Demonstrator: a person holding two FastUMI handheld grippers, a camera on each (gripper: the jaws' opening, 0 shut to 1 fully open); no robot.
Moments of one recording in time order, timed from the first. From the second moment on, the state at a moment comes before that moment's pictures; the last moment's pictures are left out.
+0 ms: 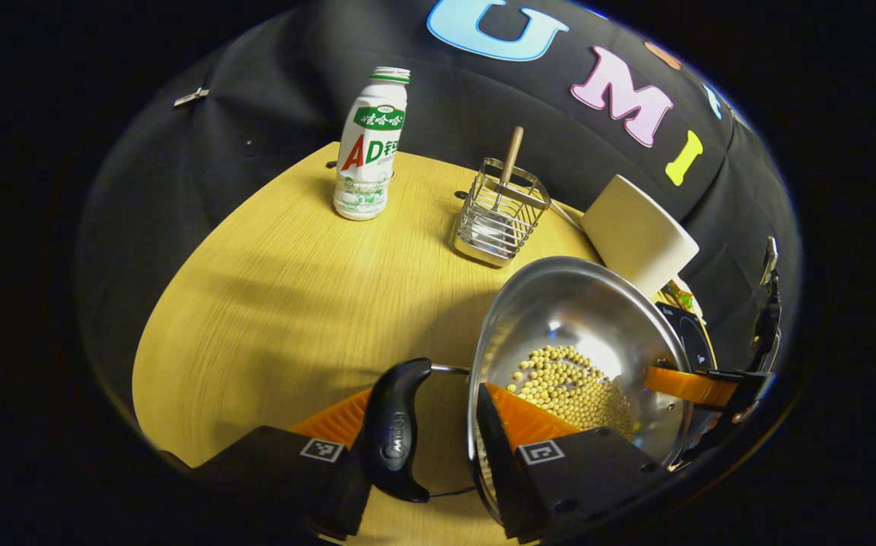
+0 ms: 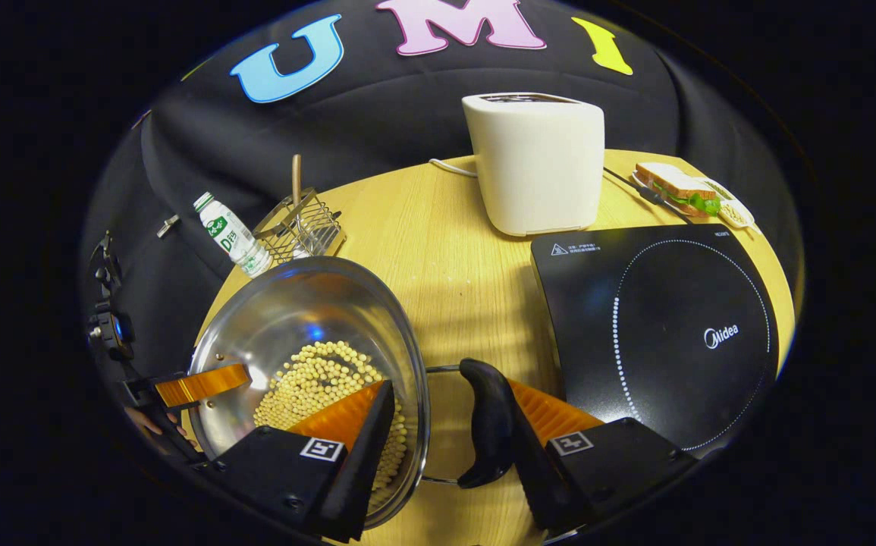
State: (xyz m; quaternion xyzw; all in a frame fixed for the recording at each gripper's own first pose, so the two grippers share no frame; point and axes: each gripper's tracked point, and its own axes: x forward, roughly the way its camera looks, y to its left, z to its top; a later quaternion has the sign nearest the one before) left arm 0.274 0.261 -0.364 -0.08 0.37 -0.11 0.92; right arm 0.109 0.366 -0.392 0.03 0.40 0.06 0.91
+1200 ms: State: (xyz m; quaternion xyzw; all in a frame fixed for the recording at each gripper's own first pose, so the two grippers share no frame) left arm 0.211 0.249 -0.309 -0.09 0.37 -0.09 0.92; right arm 0.063 0.342 -0.327 0.02 0.40 0.08 0.91
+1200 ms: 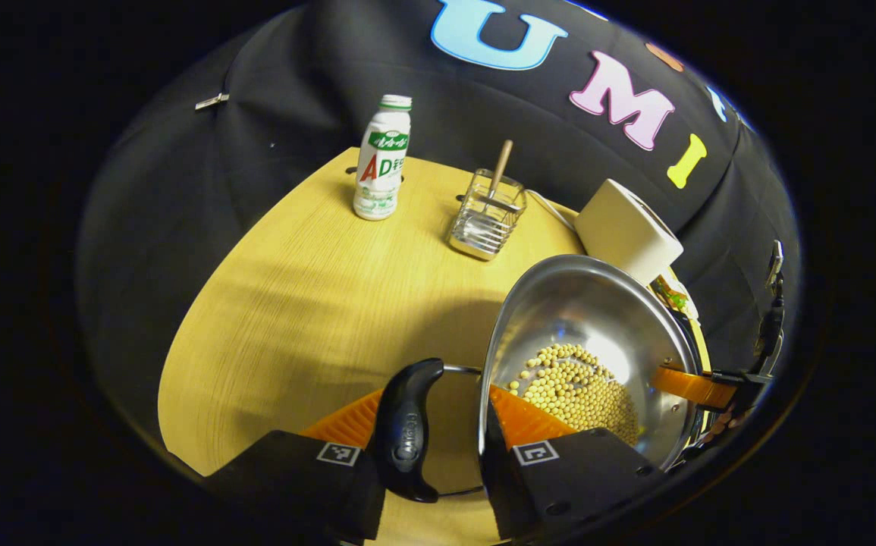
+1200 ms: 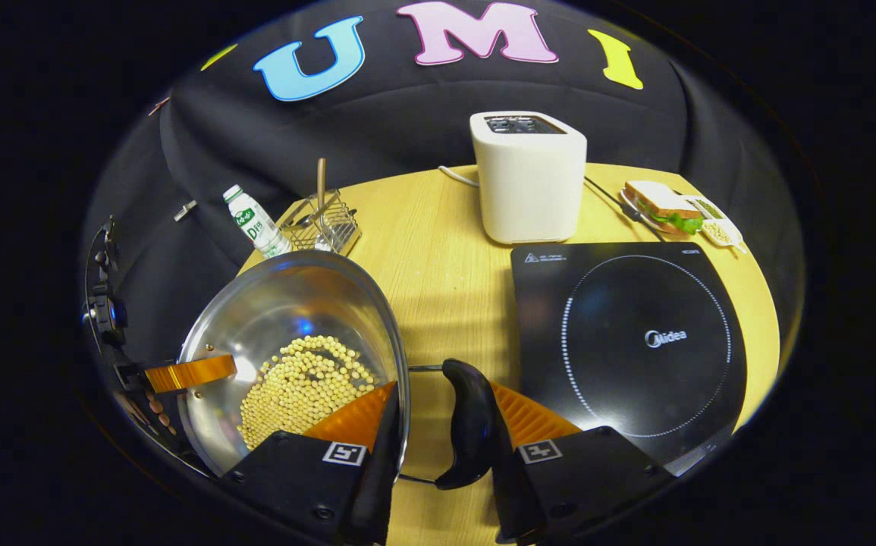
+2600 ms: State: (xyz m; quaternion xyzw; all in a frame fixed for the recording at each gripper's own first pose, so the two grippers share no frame) left arm 0.218 -0.057 -0.252 -0.07 0.37 -0.14 0.91; right arm 0.110 0.064 -0.229 0.05 0.37 0.04 0.93
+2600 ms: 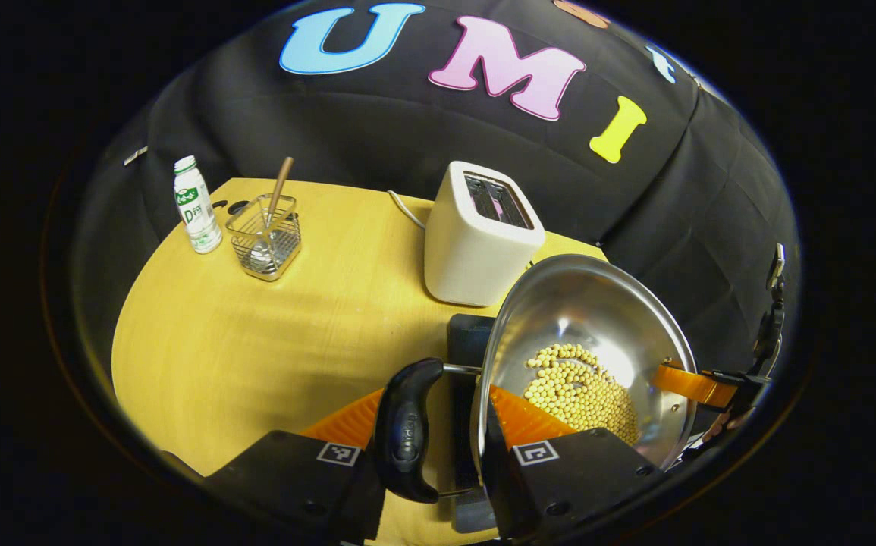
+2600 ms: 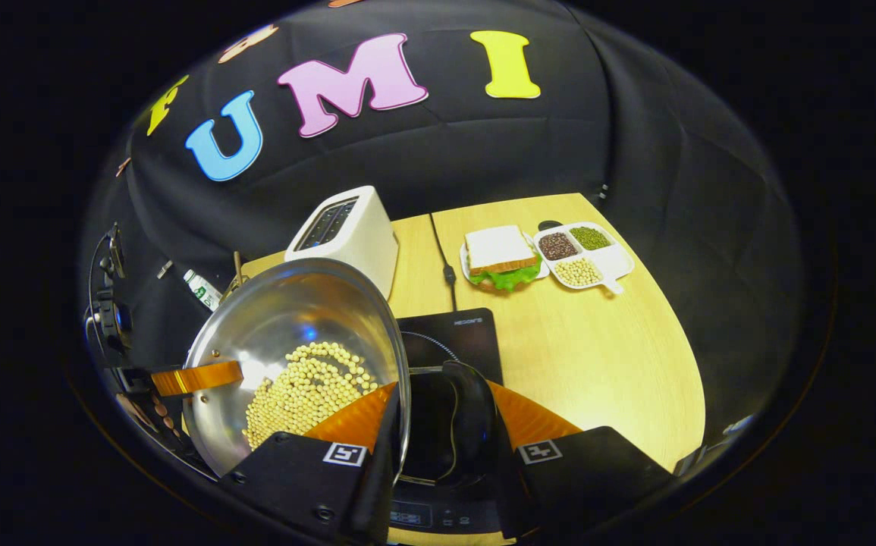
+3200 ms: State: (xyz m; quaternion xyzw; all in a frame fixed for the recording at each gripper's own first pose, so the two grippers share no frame) left arm 0.233 -0.100 -0.277 -0.07 0.37 -0.13 0.92; right arm 0.133 0.022 -0.258 0.05 0.39 0.04 0.92
